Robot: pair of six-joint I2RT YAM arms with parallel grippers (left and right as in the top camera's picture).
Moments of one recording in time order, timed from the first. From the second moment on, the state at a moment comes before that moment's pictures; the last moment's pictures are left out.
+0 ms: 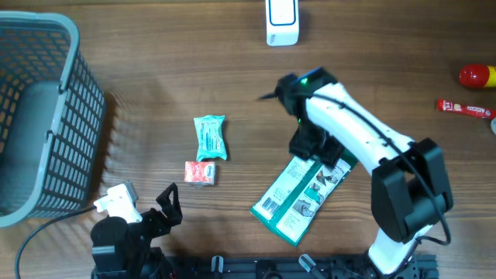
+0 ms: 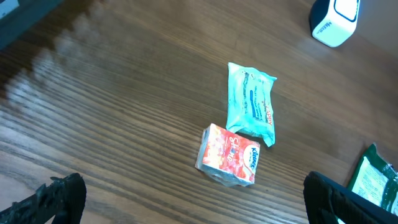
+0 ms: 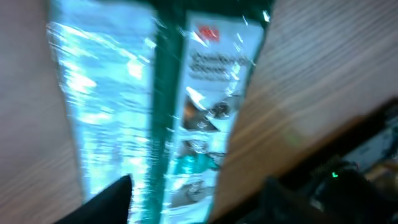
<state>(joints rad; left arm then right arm) 0.06 0.01 0.42 -1.02 0.11 -0.41 0.53 1.90 1.42 -1.46 0.07 1.05</state>
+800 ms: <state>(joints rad) 0.06 0.01 0.42 -1.02 0.11 -0.41 0.61 1.89 1.15 -0.88 0.15 0.91</state>
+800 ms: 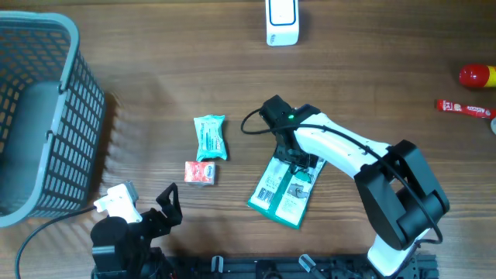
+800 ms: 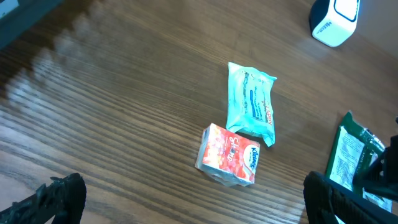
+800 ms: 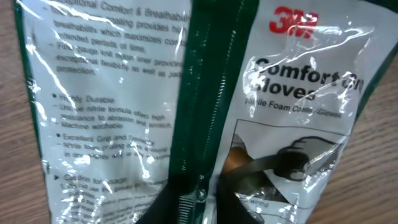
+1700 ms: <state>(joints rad) 0.06 0.01 0.42 -1.02 0.11 -0.41 0.44 1.76 1.45 -1.04 -0.02 0.62</state>
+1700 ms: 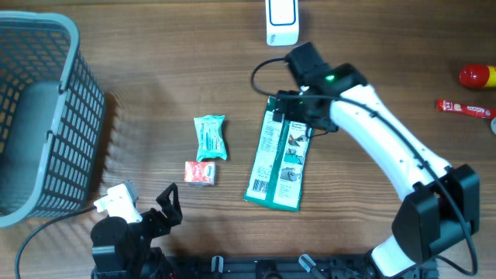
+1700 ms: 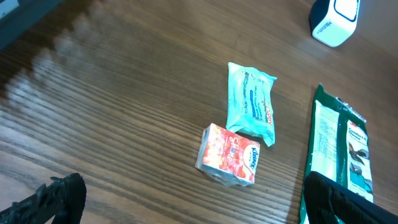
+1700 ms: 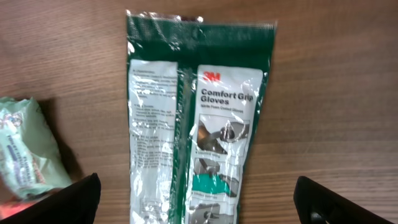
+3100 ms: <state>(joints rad) 0.06 0.01 0.42 -1.02 0.11 -0.41 0.34 1.84 1.05 -0.71 -0.26 0.67</state>
